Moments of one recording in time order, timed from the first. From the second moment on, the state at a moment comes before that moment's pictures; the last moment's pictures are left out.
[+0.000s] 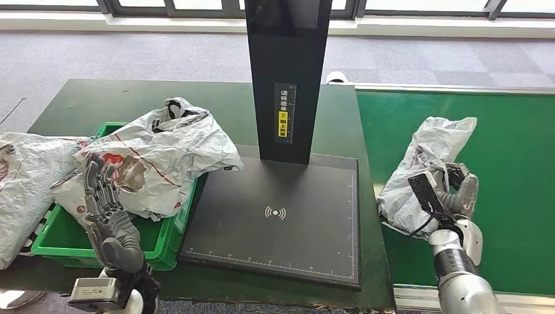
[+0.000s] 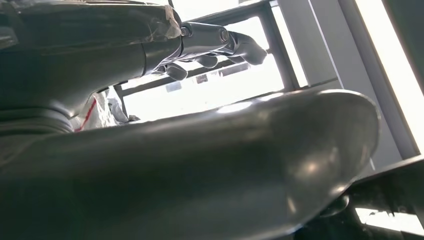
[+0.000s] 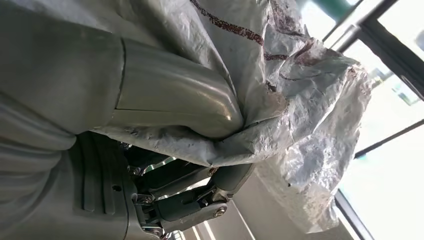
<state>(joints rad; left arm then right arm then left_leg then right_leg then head) 0.12 -0.16 -0.14 -1.71 -0.21 0.36 -0.67 -0.55 -0.04 -0.42 -0.48 0.77 -0.46 -0.64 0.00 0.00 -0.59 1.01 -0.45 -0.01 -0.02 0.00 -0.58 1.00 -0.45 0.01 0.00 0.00</state>
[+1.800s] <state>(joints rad) 0.11 -0.20 -0.14 -1.67 -0.27 0.17 -0.65 -0.16 0.12 0.22 -0.89 0.51 -0.40 -0.65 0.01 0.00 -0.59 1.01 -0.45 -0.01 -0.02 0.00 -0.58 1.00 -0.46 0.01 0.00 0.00</state>
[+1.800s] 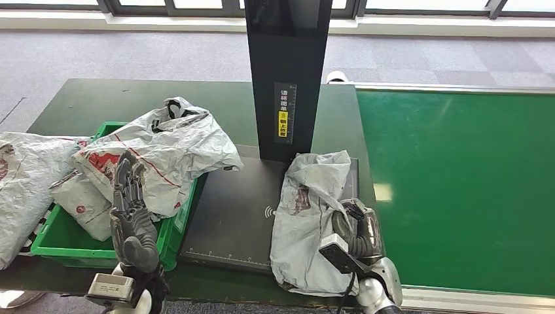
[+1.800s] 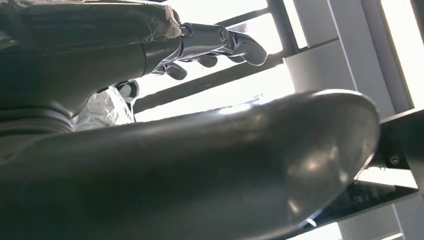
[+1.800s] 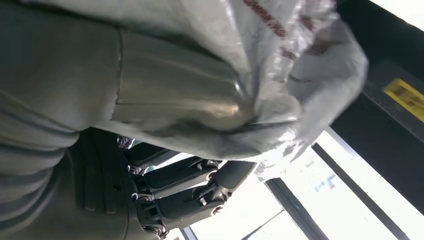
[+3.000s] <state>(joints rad) 0.15 -0.21 -0.14 -1.64 -0.28 0.16 -0.66 -0.02 0.19 0.20 -1.12 0.59 -0.24 -0.58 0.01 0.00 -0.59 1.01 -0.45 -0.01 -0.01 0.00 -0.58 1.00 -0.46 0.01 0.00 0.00</state>
